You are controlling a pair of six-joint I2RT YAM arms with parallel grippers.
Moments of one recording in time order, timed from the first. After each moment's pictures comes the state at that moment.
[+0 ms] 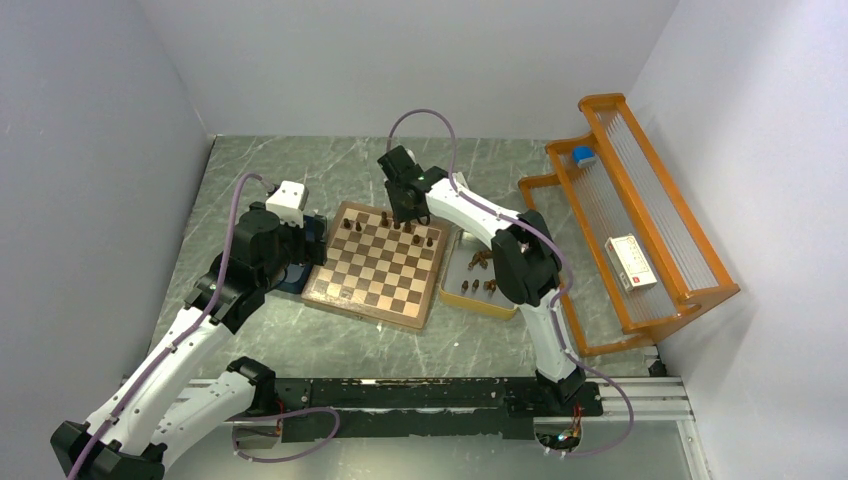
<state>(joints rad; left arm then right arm) -0.47 0.81 0.79 -0.38 -0.24 -0.09 0.70 2.20 1.86 -0.67 0.22 0.29</state>
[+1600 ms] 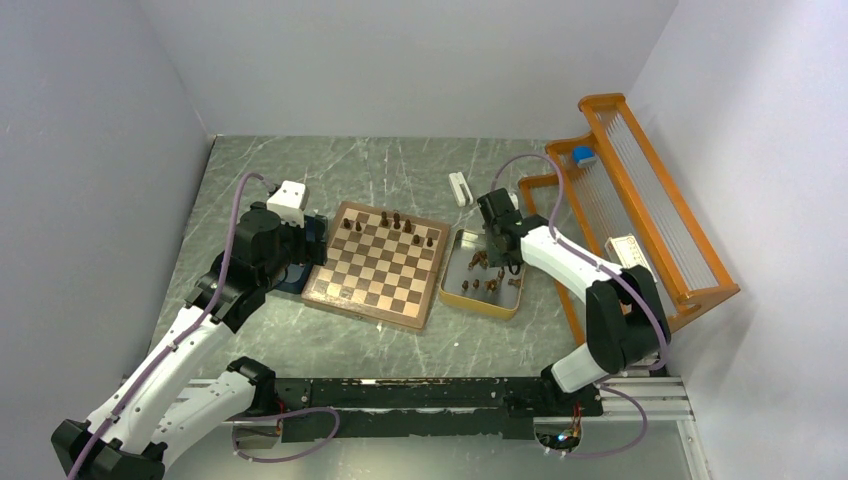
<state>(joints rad) -0.47 0.81 0.79 -0.38 -0.24 -0.09 0.43 1.52 0.98 -0.58 0.32 0.28</state>
